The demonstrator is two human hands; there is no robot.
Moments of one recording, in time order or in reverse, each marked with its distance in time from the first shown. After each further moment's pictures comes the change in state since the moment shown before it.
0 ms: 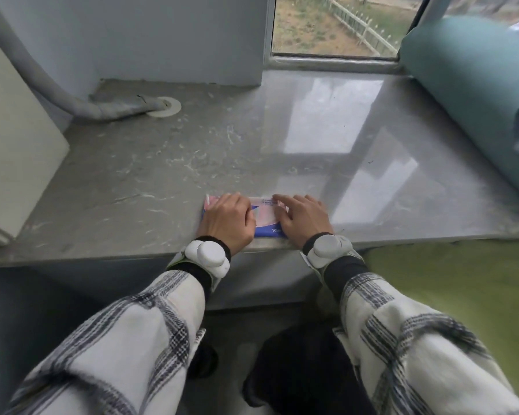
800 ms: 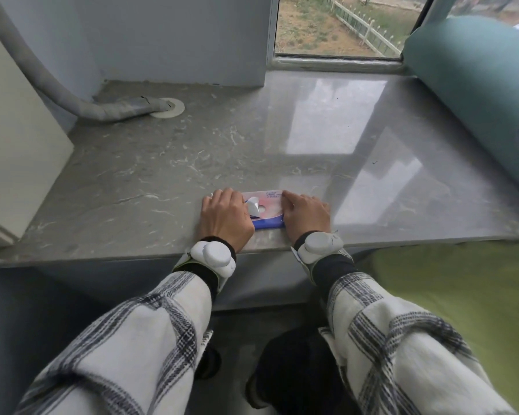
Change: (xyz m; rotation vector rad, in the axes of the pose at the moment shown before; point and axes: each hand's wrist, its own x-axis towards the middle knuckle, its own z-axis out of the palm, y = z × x) left_hand 0.003 -0.004 0.003 0.123 0.028 -0.163; right_hand 0.011 -0.012 0.009 -0.045 0.041 0.212
